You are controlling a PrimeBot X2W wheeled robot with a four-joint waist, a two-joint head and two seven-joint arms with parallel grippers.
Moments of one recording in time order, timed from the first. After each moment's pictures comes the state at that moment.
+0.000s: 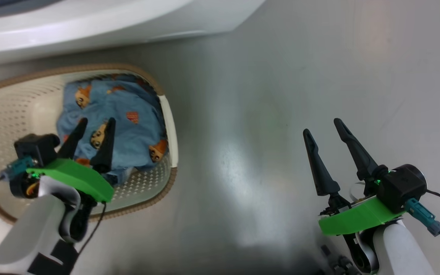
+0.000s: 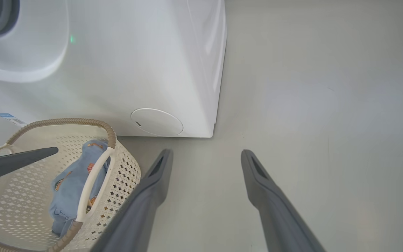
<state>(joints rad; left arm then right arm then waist) -0.60 0.29 -0.48 0.56 -0.75 -0.13 -0.26 -0.23 -0.05 0.12 0.03 0.16 0.13 -0.25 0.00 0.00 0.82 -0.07</state>
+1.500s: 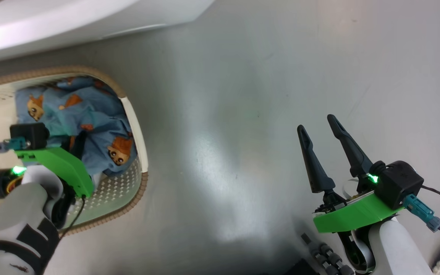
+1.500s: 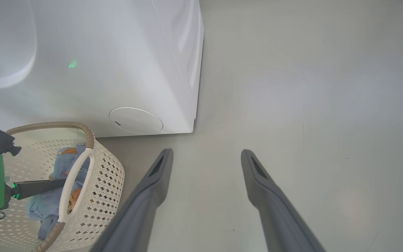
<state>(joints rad) -0.89 0.32 -0.90 1.05 -1.04 -0.13 -0.21 -0.25 -0.05 0.15 0.03 0.22 0.13 -0.25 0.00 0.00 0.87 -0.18</state>
